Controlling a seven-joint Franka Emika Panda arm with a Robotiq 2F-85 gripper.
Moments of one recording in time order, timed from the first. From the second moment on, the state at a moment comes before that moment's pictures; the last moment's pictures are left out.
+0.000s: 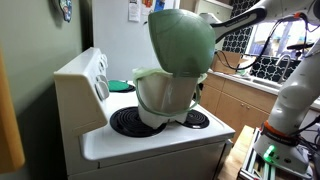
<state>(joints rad) -0.09 -0.22 0.15 -2.22 -0.26 2.22 0.45</state>
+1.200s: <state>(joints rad) -0.04 0.20 0.09 -1.93 0.26 2.44 0.13</state>
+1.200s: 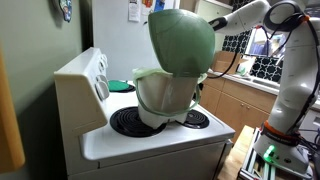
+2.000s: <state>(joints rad) -0.04 0.35 0.09 -1.78 0.27 2.31 0.05</state>
